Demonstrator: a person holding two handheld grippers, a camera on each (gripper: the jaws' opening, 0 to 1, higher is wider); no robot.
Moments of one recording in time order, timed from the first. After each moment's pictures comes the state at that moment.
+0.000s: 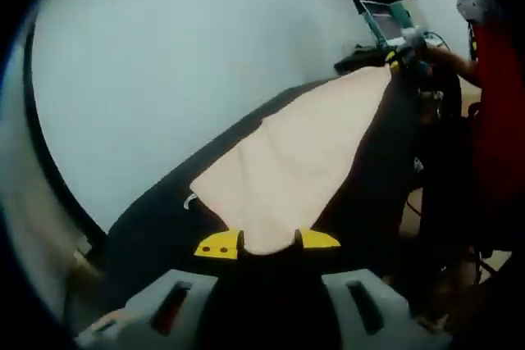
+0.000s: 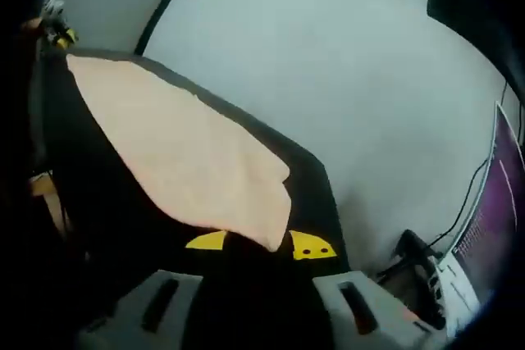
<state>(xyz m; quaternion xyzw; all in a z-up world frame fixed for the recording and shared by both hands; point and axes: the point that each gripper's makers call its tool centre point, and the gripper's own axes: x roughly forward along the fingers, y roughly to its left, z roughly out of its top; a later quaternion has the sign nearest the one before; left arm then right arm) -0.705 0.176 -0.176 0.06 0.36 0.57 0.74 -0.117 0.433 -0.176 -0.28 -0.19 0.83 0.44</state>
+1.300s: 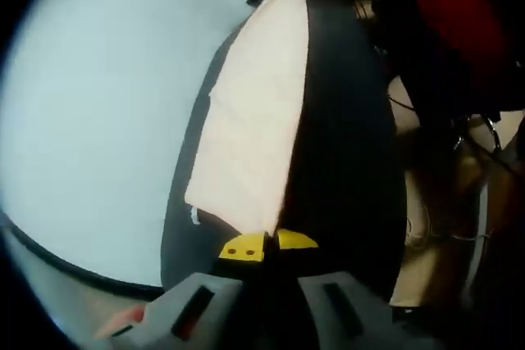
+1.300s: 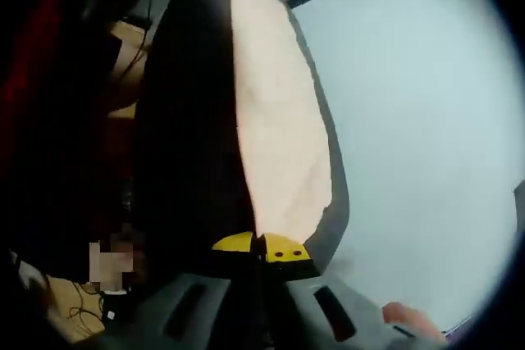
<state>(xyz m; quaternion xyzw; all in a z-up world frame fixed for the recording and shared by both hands) -0.708 0.177 -0.166 0.18 0.52 0.47 0.69 -0.121 0.401 -0.186 -0.42 -0.42 0.78 0.18</state>
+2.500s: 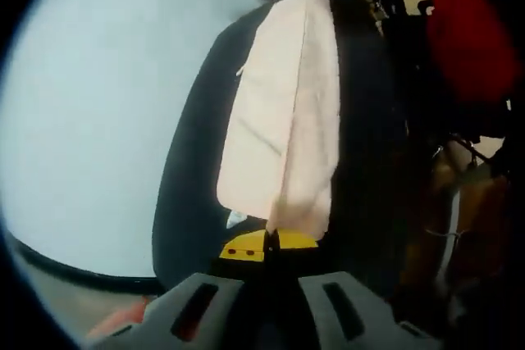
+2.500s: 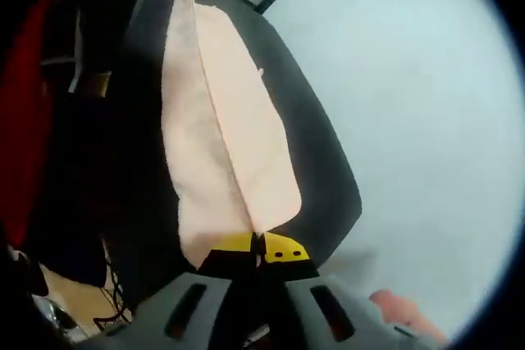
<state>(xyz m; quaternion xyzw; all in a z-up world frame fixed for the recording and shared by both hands) -0.728 0.225 -0.123 0.09 0.60 0.40 0.68 -0.135 0.490 -0.129 -0.47 -0.30 0.82 0.17</state>
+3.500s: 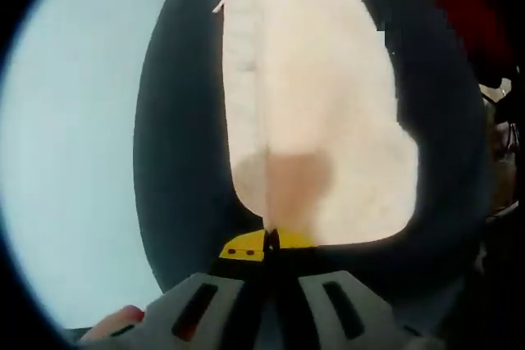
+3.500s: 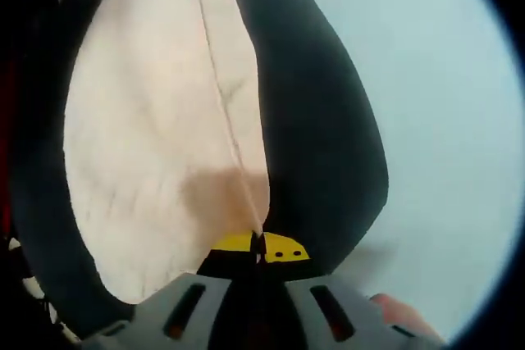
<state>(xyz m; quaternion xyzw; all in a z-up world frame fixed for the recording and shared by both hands) -0.796 0.345 -0.187 0.04 0.68 0.30 0.67 -0.188 0.619 -0.210 -0.58 -0.25 0.76 0.13</state>
